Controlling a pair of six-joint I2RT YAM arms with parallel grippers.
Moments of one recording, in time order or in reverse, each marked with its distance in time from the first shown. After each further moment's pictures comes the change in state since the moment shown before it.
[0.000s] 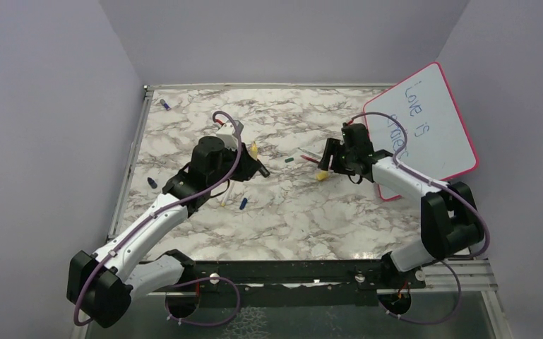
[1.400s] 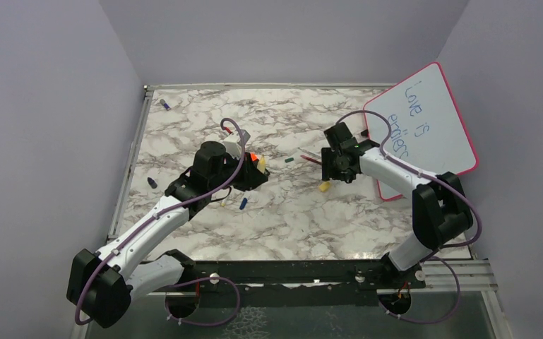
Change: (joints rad) left arm 0.000 0.003 -0.064 0.022 0.202 -0.017; right arm 0.103 0.153 0.189 -0.365 0.211 -0.084
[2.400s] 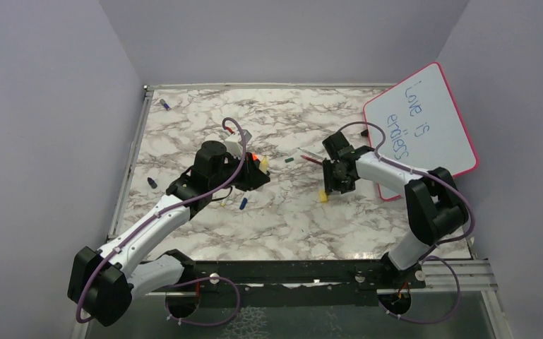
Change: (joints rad) left arm 0.000 0.013 -0.002 0.021 0.033 -0.010; right arm 0.000 0.047 -0.073 -0.006 -0.032 -0.027
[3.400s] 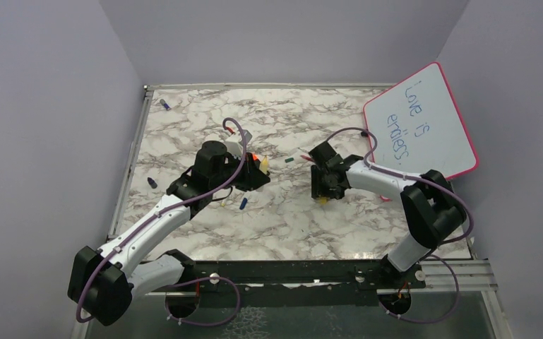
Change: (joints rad) left arm 0.000 0.004 0.000 0.004 0.014 -0.003; right arm 0.143 -0.049 -0.046 0.073 0.029 0.197
